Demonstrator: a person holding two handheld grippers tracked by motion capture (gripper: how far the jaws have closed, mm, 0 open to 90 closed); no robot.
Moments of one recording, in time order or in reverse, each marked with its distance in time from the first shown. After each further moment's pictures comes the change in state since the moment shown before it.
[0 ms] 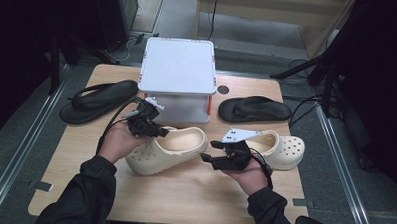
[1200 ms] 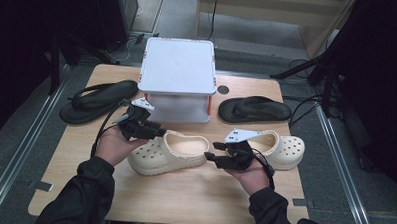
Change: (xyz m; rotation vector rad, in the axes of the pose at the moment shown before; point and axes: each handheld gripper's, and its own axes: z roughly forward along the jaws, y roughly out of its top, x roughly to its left) left arm -0.006 -0.023 -0.025 -0.161 0.025 -0.024; right arm -0.008 -0.007 0.000 0.025 -0.034 0.014
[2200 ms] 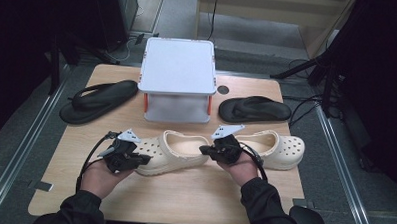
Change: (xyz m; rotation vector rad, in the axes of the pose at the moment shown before) left arm -0.022 -0.077 -0.003 0.096 0.005 -0.049; right arm -0.004 0.011 0.036 0.099 0.049 -0.057
